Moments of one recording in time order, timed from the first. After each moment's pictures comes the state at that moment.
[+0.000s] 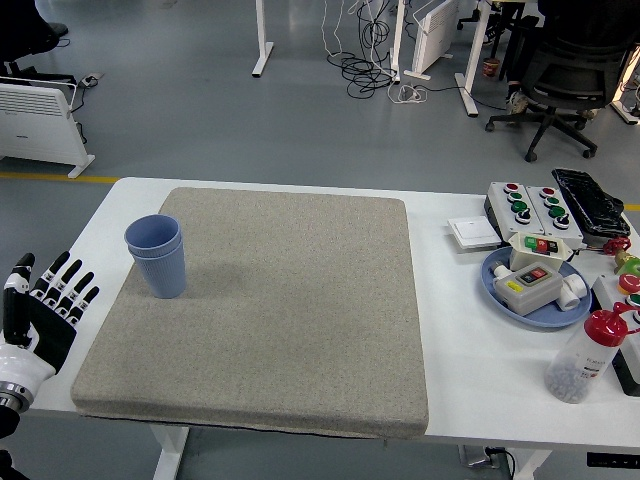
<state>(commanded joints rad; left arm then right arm) 0.00 0.21 -1.60 -1.47 0.60 -0.01 -0.01 0.18 -0.19 0.14 0.26 -0.13 -0.25 -0.22</state>
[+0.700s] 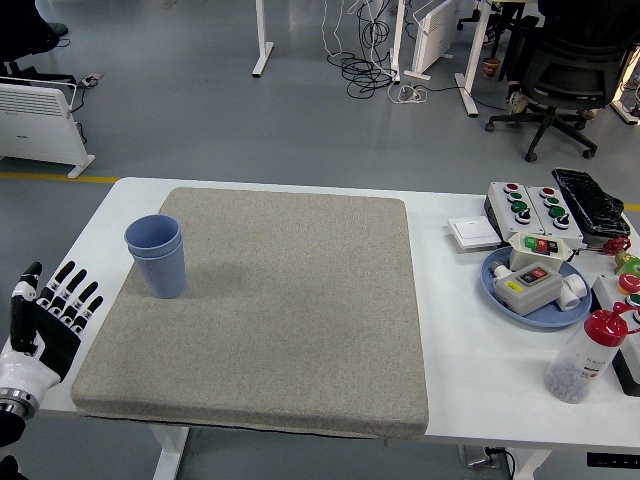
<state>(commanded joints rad) 0.00 0.21 -1.58 -1.46 0.60 0.01 -0.02 0.17 -0.19 0.15 0.26 -0.16 -0.25 -0.23</state>
